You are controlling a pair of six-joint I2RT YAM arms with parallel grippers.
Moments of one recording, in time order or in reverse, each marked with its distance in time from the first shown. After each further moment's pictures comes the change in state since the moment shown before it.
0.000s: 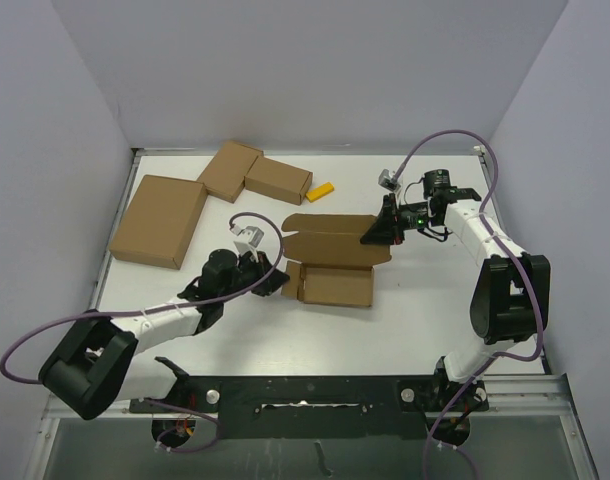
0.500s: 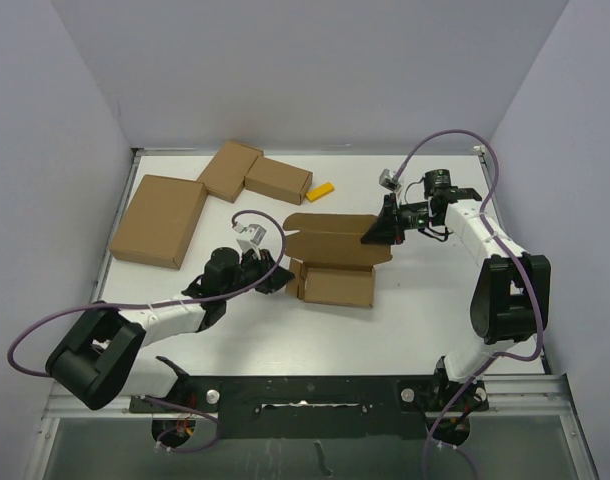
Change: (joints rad) left arm -0.006 0.076 0.017 0.094 0.032 -0.033; right arm -0.004 0.000 0.000 0.000 0.002 0.000
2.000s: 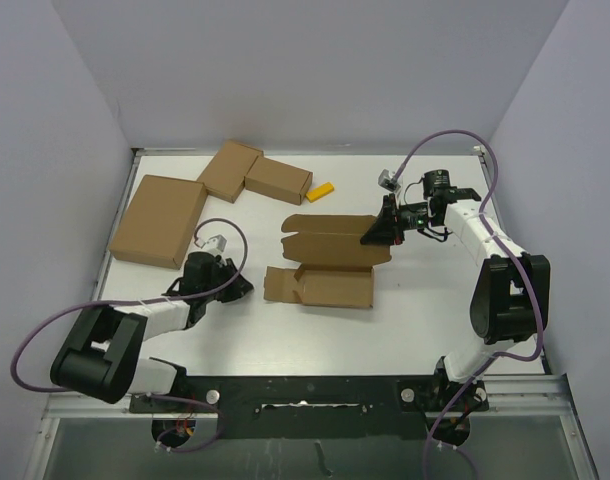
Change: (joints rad) left arm 0.280 -0.007 -0.100 -0.259 -0.089 -0.013; right arm 0.000 0.000 0.000 -0.005 -0.003 -0.008
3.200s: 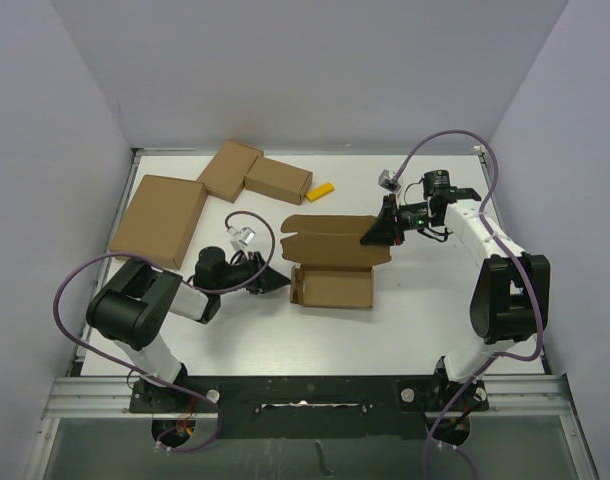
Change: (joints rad) left arm -0.072 0.357 0.051 0.659 0.474 -0.115; right arm 0.000 0.000 0.000 -0.011 -0.013 -0.007
